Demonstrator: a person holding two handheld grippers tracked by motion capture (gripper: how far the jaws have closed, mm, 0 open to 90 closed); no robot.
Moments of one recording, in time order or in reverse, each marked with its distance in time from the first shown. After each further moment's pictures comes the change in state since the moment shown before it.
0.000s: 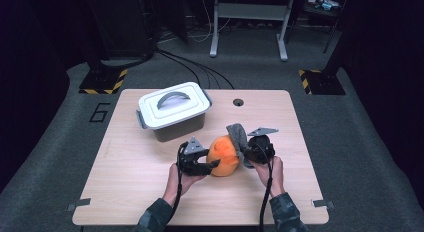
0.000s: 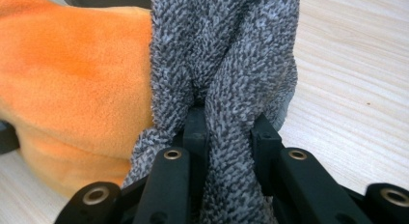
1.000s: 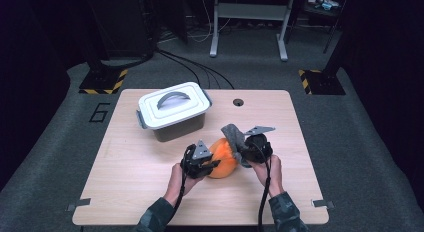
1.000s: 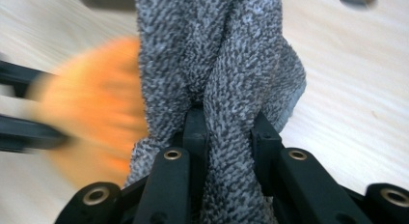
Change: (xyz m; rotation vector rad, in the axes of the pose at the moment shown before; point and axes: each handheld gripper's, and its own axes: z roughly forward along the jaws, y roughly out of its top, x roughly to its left) left arm -0.009 0.009 0.005 0.099 -0.016 0.168; right arm 0.011 0.010 -0.006 0.021 0.015 -0.023
